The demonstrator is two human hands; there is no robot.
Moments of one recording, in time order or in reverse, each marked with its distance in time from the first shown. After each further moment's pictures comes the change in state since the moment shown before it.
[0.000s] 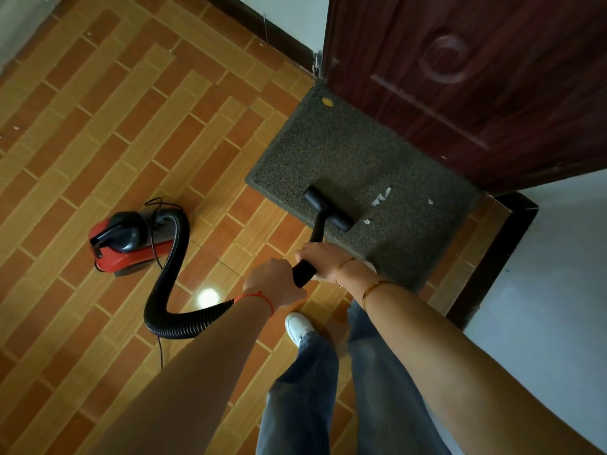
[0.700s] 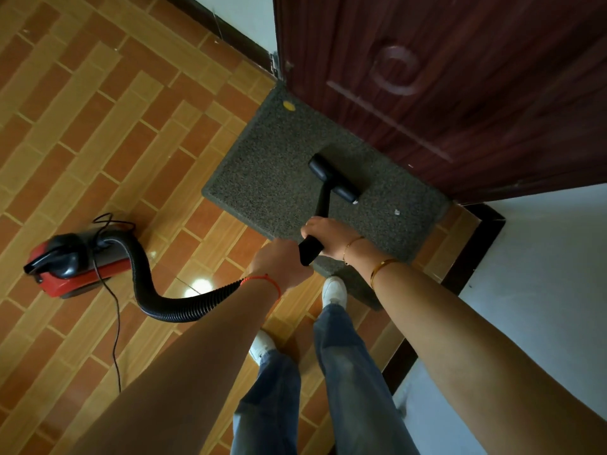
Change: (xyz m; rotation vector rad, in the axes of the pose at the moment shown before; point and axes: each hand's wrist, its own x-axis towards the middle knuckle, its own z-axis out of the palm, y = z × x) left_hand 0.088 0.168 -0.058 -0.028 0.104 0.046; right_hand -0.017 0.190 -0.069 0.005 0.088 0.019
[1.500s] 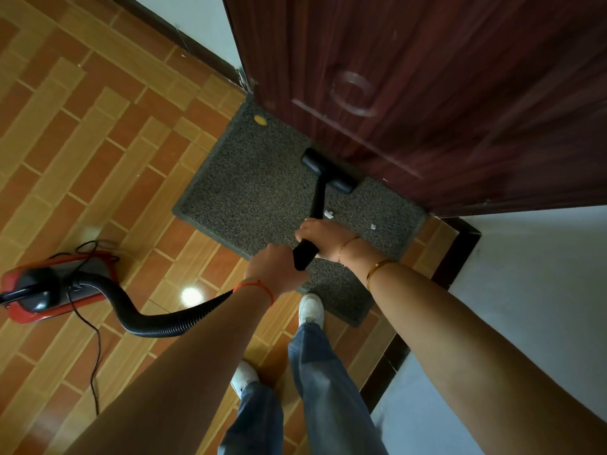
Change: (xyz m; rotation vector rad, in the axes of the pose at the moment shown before) left_hand 0.060 0.087 -0.017 -0.024 0.001 0.030; right_hand -0.010 0.104 -0.043 -0.075 -0.028 -0.030
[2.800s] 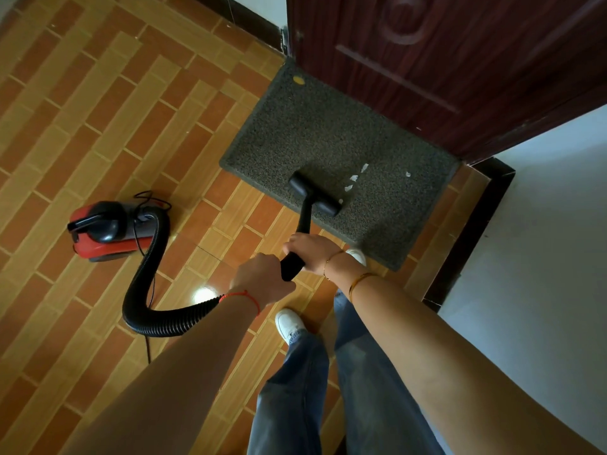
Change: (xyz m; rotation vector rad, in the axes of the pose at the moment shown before) left_hand -0.205 -0.196 0.128 0.117 -0.045 -0.068; right_hand -0.034 -0.276 0.164 0.062 0.042 -0.029
